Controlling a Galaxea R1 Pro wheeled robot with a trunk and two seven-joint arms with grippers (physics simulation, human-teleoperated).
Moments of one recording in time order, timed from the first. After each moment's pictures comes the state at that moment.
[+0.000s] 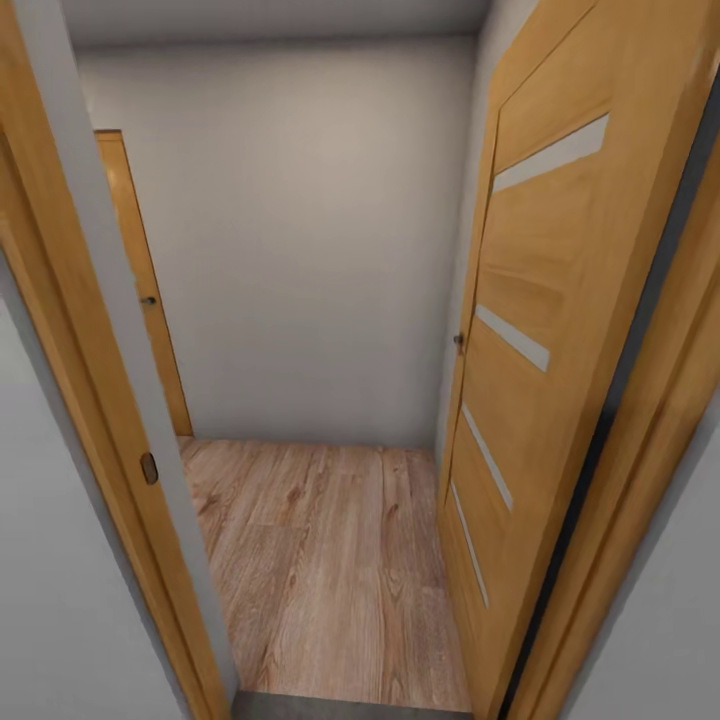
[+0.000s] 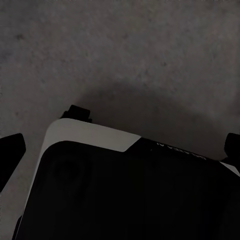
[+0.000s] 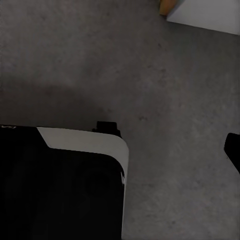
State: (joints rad) left arm -0.22 -0.01 0.08 -0.01 0.28 -0.03 -0.02; right arm -0.20 -0.01 0.13 0.03 -0.03 -0.14 -0.07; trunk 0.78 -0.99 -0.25
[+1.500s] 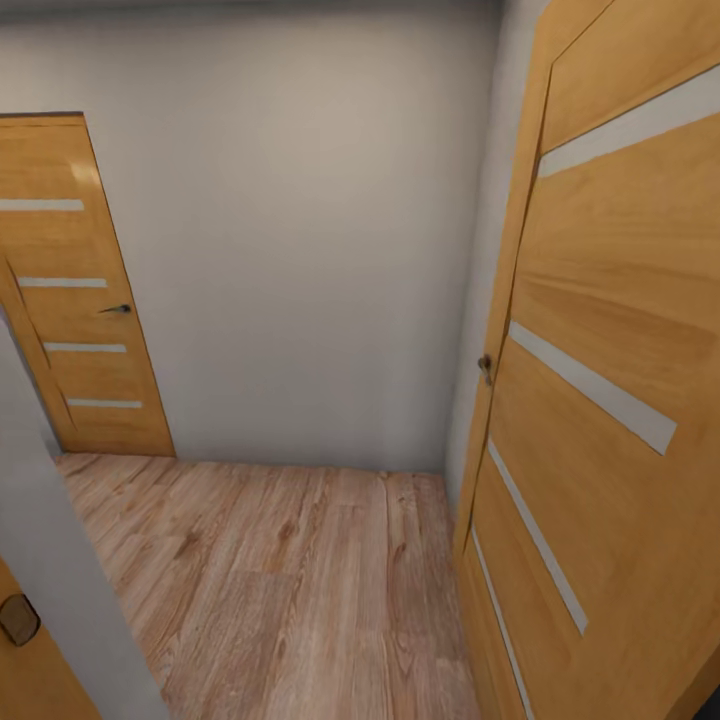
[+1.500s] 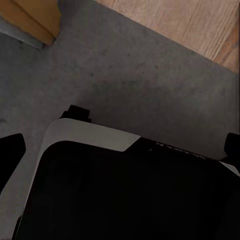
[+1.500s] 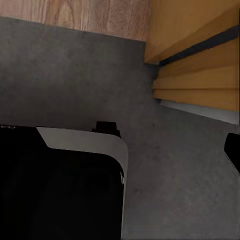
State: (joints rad) left arm -0.22 -0.02 0.08 -0.01 0.28 -0.03 -0.02; right arm -0.20 -0.01 0.13 0.03 -0.03 -0.14 -0.07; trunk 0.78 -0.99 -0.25
